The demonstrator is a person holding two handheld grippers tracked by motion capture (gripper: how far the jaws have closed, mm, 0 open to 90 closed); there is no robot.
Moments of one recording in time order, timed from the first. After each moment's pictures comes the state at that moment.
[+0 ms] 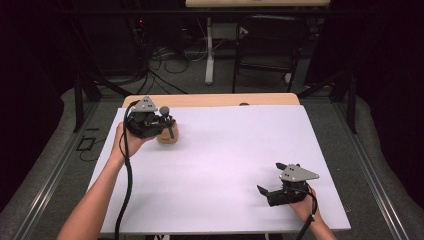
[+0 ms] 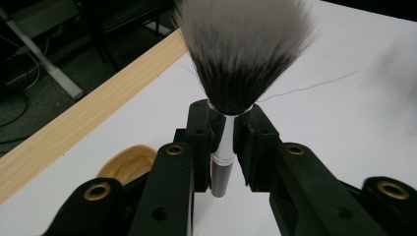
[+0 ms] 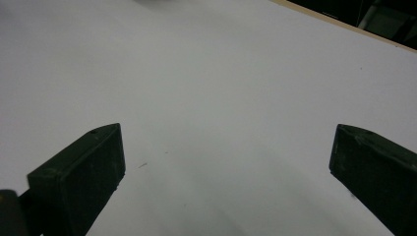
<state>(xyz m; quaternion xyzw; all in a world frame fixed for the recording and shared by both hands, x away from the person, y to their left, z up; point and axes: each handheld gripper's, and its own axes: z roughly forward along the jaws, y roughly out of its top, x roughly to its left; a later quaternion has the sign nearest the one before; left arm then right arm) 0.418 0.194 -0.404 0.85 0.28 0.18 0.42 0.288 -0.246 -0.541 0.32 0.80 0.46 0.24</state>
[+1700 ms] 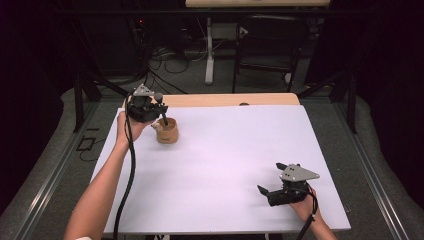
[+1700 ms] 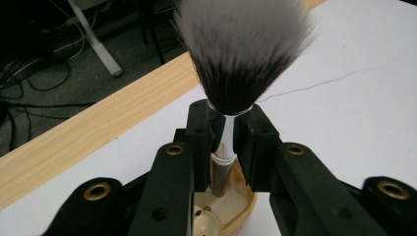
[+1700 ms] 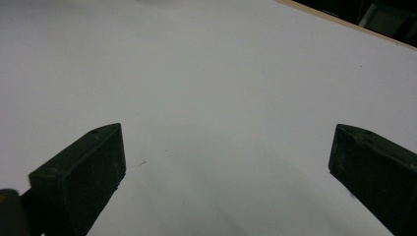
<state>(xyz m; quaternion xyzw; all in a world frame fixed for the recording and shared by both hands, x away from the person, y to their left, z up) 0.482 0.211 -0.427 0.82 0.36 0.21 0.40 0.288 -0.247 -0.541 0.32 0.80 0.45 0.24</state>
